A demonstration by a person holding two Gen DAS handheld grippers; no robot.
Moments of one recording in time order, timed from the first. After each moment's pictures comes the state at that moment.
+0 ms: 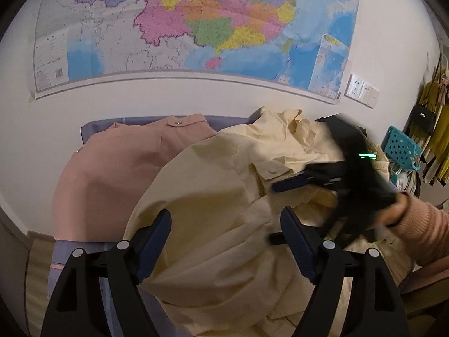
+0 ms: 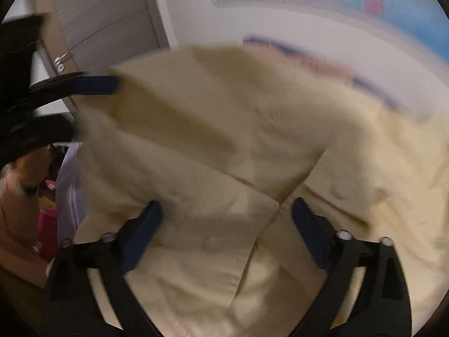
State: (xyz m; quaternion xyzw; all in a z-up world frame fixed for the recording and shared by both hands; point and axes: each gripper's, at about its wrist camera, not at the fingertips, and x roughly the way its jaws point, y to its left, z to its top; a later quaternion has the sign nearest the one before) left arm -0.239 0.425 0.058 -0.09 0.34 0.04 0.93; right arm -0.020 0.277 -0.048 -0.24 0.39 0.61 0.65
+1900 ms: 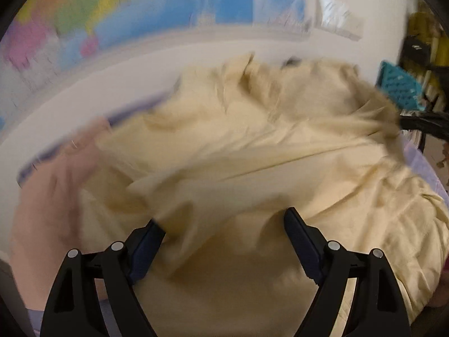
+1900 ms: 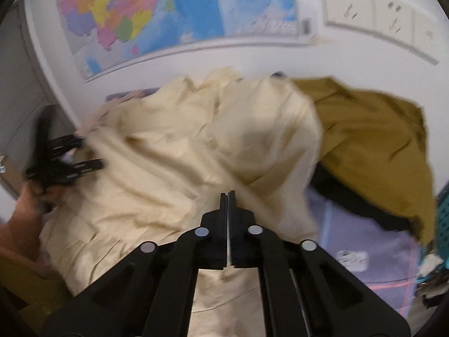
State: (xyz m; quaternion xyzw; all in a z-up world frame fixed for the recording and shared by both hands) left arm -0.063 0.312 -0.001 0.01 0.47 -0.01 0.88; right arm 0.068 -0.055 0.025 -0.09 0.40 0.39 0.82
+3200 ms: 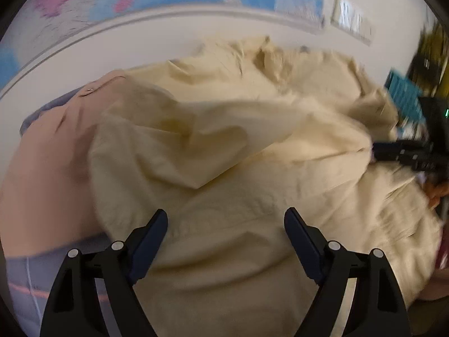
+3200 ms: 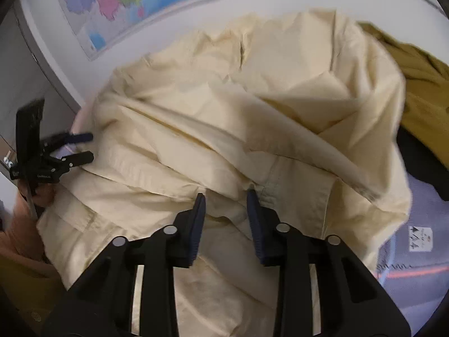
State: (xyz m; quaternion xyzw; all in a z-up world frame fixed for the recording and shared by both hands) left arm -0.134 0.327 -0.004 -0.05 0.46 -0.01 0.89; right arm 0.048 -0.036 -0.023 -0.08 0.44 0.41 0.80
